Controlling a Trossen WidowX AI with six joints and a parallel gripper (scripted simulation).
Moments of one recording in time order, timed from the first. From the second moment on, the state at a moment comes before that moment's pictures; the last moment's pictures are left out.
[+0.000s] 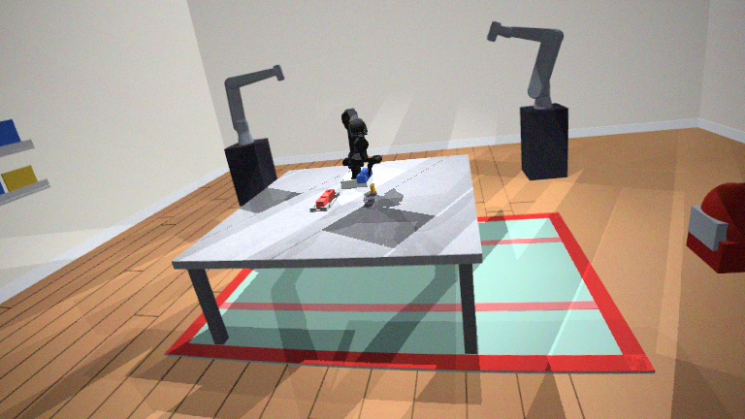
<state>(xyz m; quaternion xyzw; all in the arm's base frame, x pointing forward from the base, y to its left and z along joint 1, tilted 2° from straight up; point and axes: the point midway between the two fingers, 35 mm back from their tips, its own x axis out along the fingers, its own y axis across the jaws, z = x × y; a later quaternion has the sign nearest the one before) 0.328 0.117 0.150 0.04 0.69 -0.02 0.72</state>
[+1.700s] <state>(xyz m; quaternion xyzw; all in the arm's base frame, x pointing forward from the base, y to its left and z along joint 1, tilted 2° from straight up) 0.327 -0.042 0.122 0.36 0.60 -0.34 0.62</state>
